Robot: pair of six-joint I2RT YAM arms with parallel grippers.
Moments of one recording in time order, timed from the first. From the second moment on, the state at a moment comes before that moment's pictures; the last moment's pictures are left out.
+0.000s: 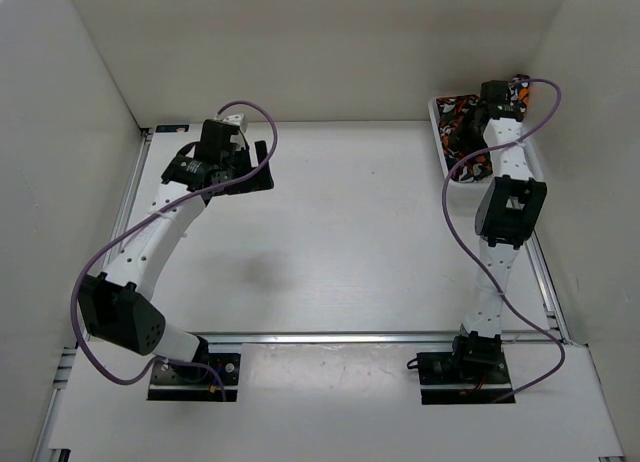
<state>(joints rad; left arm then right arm) -0.35 1.44 1.46 -0.78 -0.04 -0.37 -0.11 2.39 2.33 -0.86 0.02 0.46</state>
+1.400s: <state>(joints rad) -0.13 1.37 1.70 -0.91 0.00 -0.43 0.37 1.54 2.19 -0.44 -0.48 0.41</state>
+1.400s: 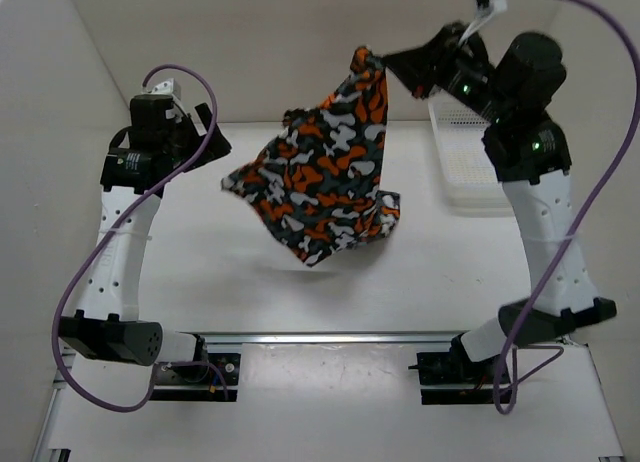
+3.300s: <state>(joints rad) -0.89 1.50 0.81 -0.73 0.32 -1.04 0.23 1.46 0.90 -0.43 -0.32 0.38</state>
